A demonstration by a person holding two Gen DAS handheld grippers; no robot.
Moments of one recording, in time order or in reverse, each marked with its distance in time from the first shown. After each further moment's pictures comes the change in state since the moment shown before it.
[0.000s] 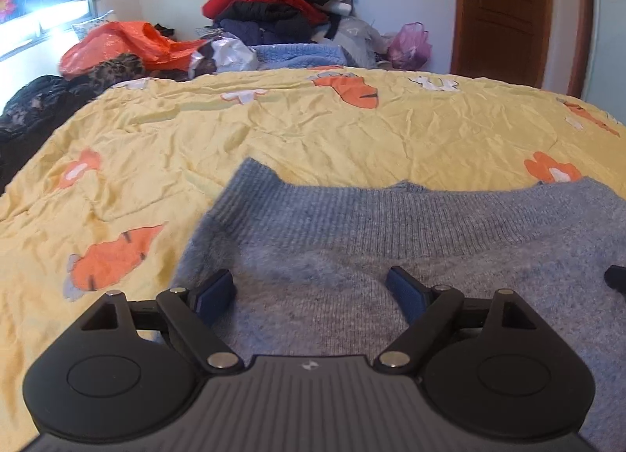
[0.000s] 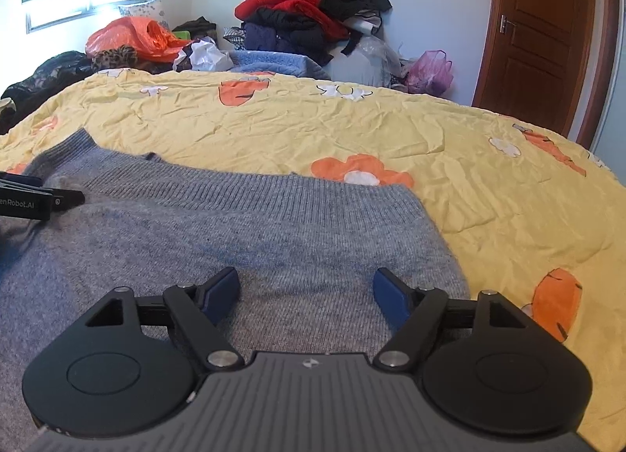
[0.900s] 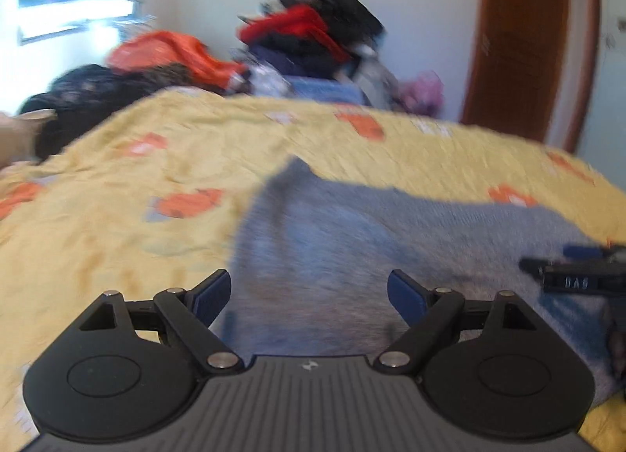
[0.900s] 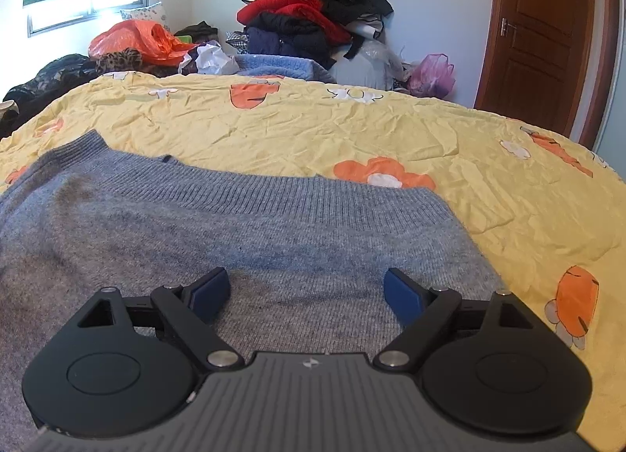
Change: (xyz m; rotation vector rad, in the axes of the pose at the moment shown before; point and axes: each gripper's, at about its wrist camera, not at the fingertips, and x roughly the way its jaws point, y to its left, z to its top) left arm -0.119 0.031 -0.065 -0.174 -0.142 0.007; right arm 0.008 0.020 -0.006 0.008 -0.035 0.016
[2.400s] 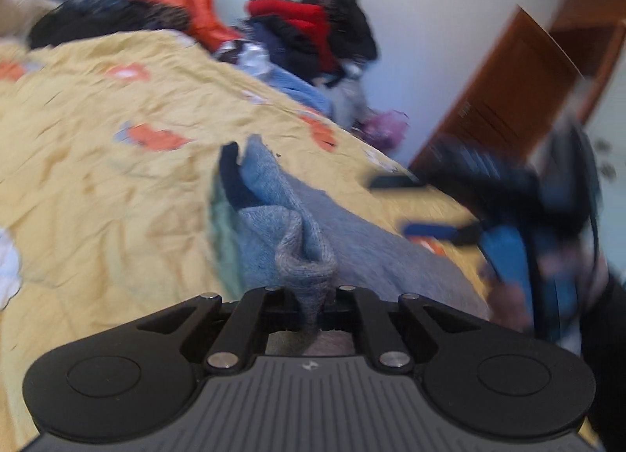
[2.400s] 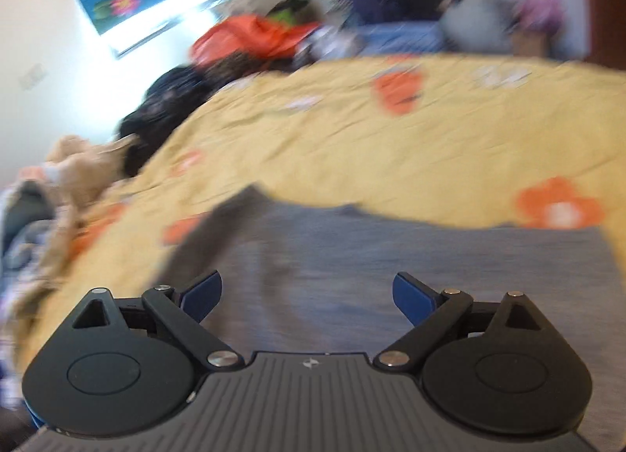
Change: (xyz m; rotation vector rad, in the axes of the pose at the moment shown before) left arm -0.028 -0.009 -0.012 -0.282 0.052 -0.279; right arm 0.013 0.071 0.120 0.150 0.279 0.589
